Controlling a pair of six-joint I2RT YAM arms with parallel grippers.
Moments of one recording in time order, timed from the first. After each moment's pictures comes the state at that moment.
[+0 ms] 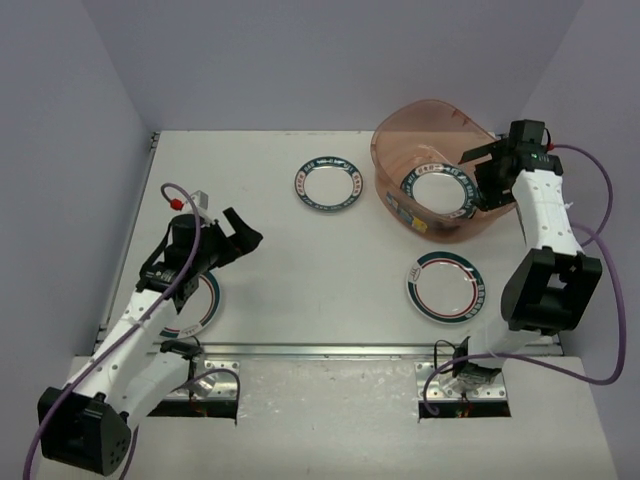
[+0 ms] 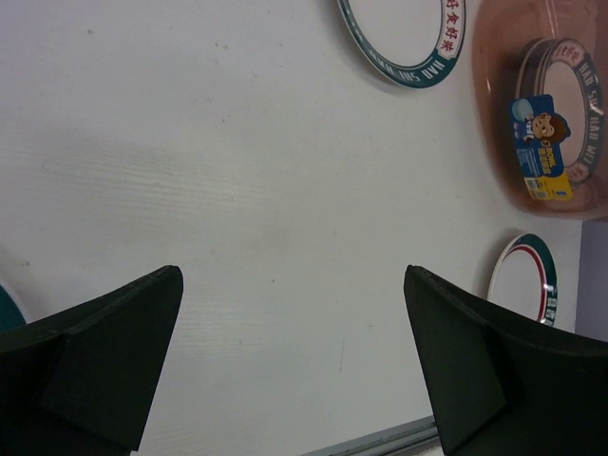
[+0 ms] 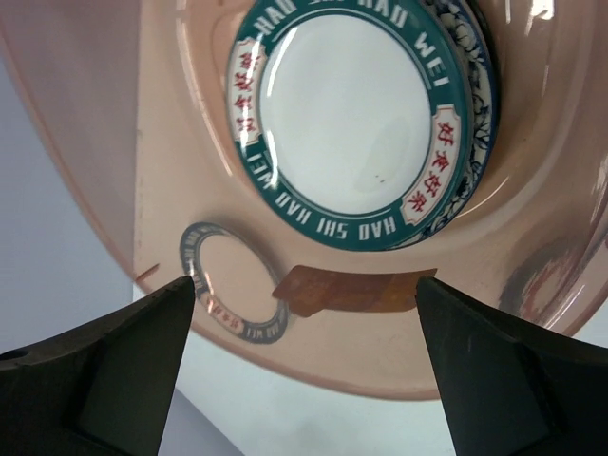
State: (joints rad) left arm -0.20 0.83 0.61 -0.34 0.09 -0.68; right arm -0.21 1.63 1.43 -0.73 -0.04 1.07
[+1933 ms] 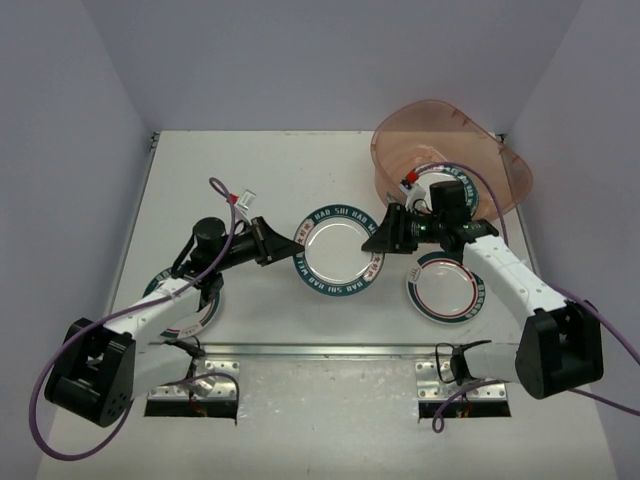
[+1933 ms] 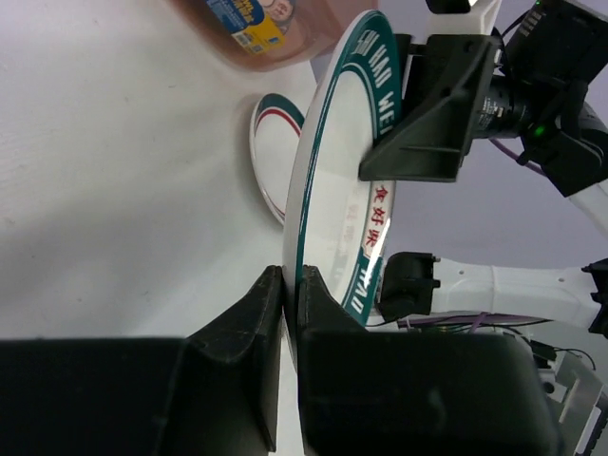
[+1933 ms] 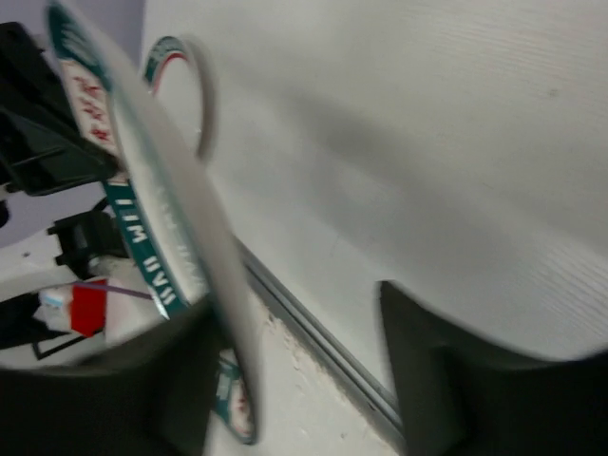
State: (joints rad) left arm -0.32 1.12 0.44 0.49 0.68 -0.97; right arm 0.23 1.28 0.84 -0.33 -0.70 0.42
